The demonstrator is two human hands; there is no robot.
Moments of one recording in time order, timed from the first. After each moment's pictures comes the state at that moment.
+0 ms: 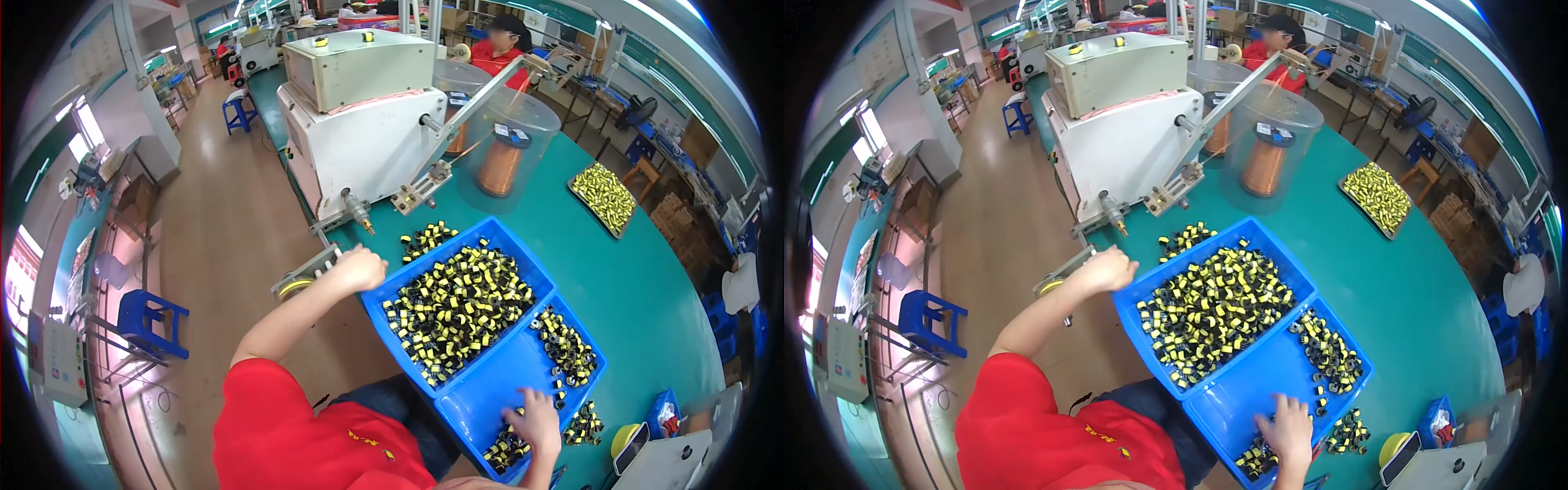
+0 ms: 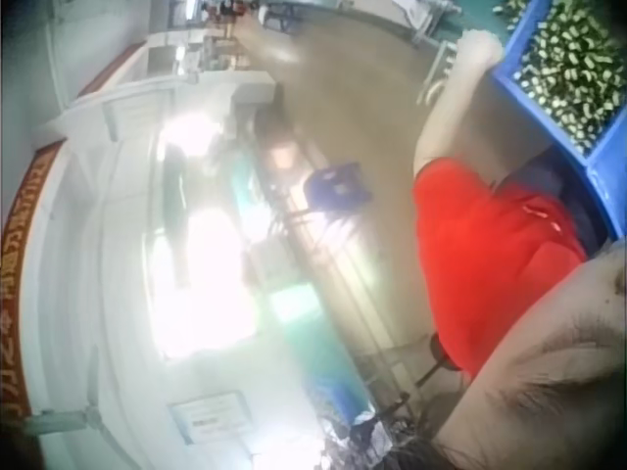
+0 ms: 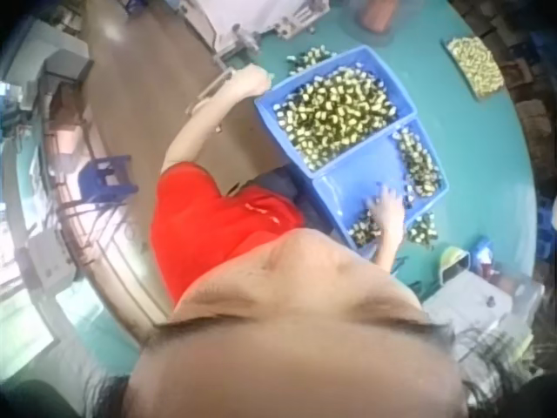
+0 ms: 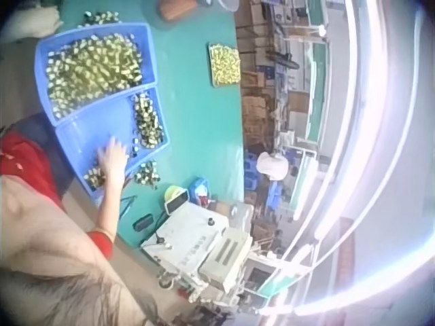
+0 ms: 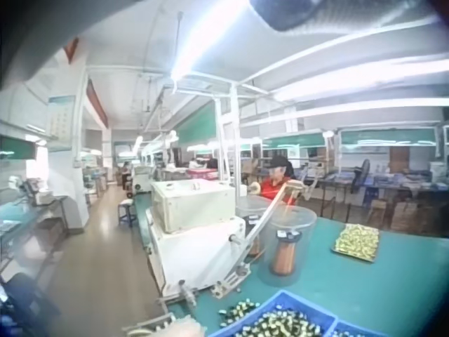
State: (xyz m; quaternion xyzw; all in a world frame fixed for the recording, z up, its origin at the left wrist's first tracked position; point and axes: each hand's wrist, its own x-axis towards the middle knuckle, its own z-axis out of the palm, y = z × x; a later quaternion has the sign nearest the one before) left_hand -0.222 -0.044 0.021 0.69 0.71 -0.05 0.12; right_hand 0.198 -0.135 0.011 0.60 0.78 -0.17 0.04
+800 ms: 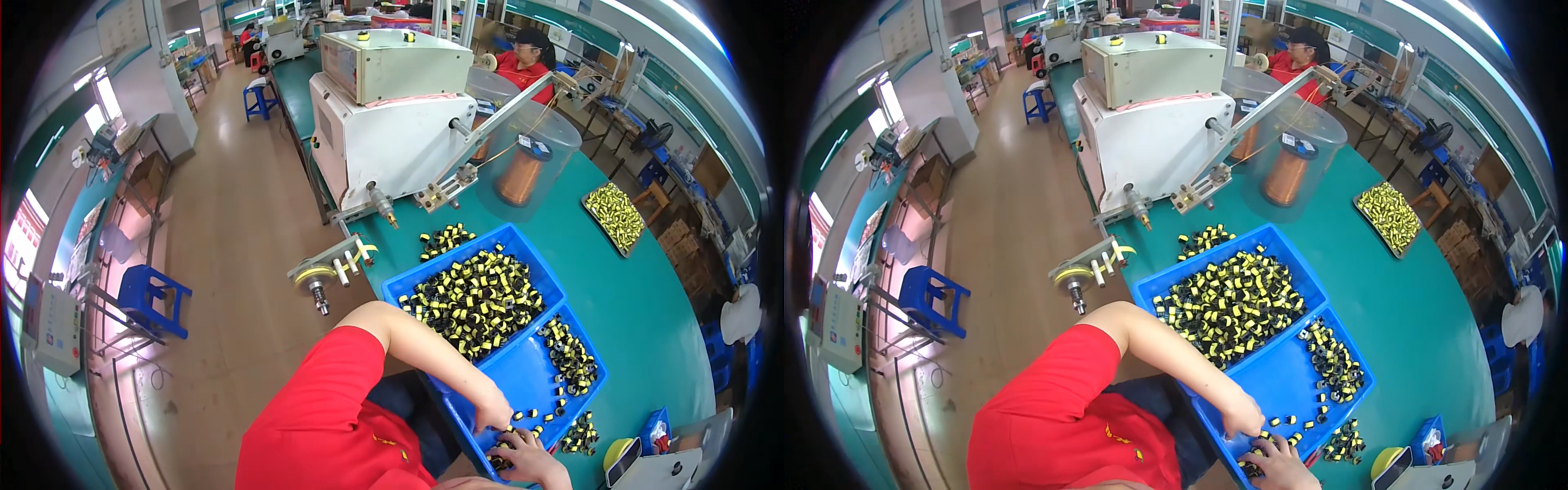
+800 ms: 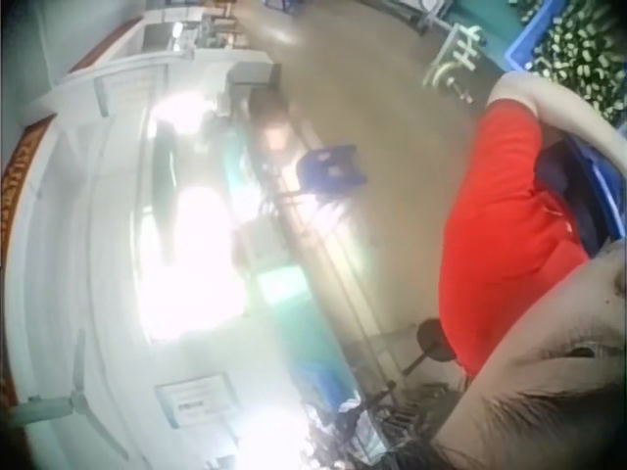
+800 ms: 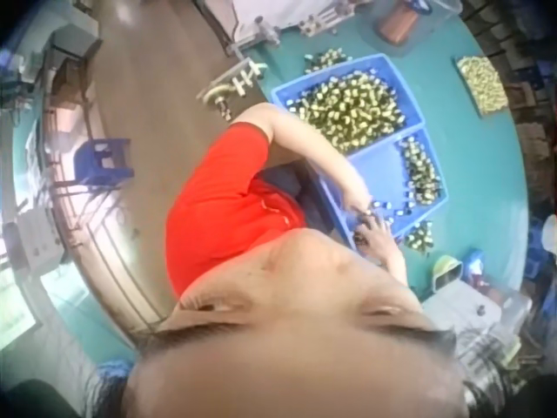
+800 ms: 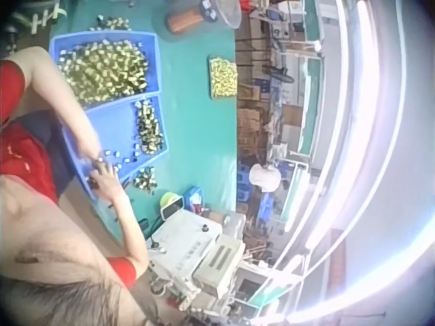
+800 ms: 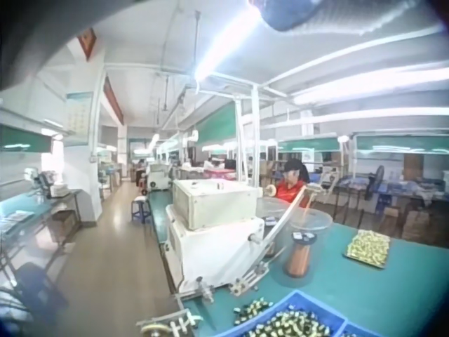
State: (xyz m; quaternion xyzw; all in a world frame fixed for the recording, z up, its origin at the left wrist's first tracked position) left_hand 0.063 -0.093 -0.050 0.96 0.00 -0.13 0.23; right_hand 0.239 -0.175 0.018 0.30 0.90 -0.24 0.22
